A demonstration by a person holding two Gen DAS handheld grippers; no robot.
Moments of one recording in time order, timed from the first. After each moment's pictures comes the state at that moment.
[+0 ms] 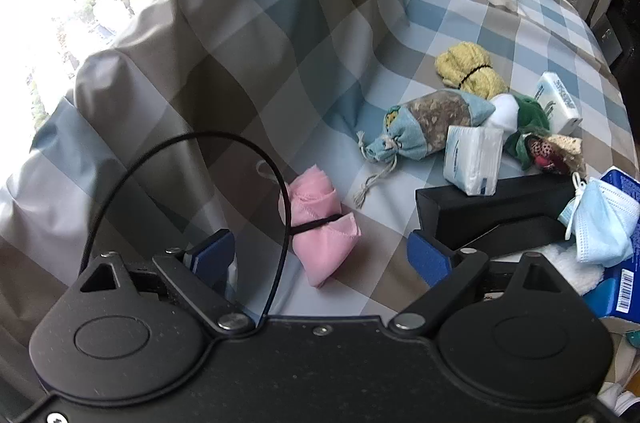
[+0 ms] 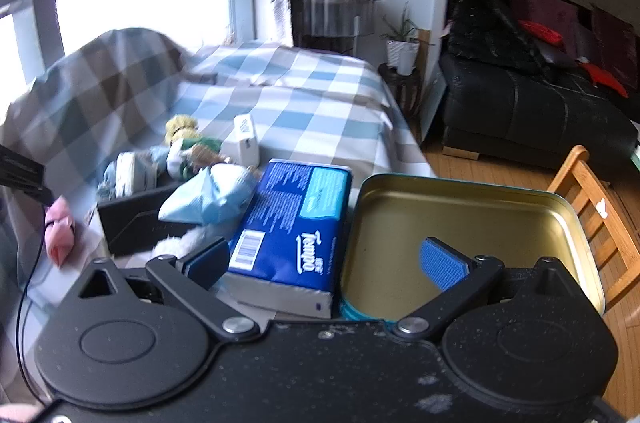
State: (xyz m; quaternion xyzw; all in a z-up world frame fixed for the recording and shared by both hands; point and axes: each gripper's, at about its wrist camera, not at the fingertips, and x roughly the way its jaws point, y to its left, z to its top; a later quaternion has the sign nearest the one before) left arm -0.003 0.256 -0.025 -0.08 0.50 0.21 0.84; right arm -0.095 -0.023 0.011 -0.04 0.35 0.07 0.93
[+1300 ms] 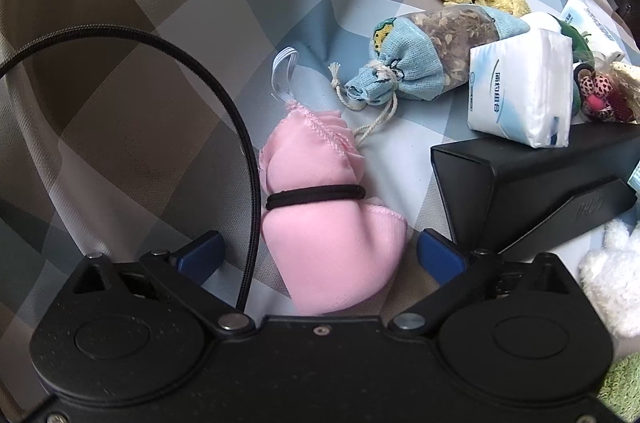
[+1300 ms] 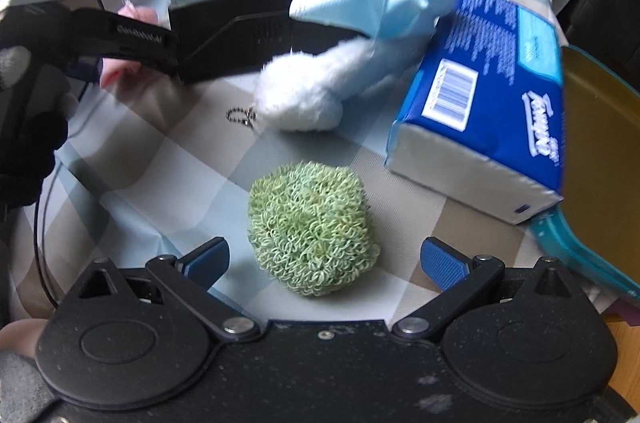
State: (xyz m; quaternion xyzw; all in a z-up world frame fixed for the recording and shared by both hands) left arm 0.028 0.268 -0.117 -0.07 0.53 0.16 0.83; right arm -0.058 0.082 -0.090 -0.10 0.56 0.19 0.80
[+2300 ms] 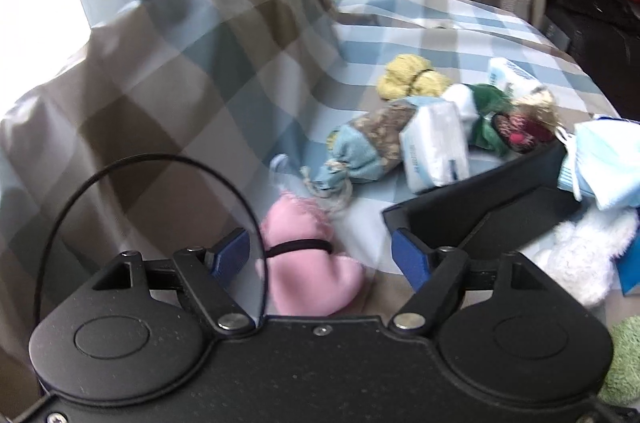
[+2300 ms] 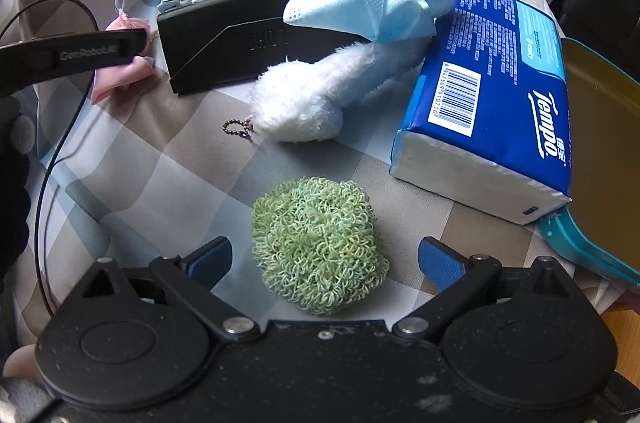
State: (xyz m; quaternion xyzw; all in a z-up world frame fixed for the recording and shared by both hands) left arm -0.010 0.229 -0.076 0.03 0.39 0.12 0.91; right arm -0.054 0.091 -0.083 -0.08 0.56 0.17 0.80
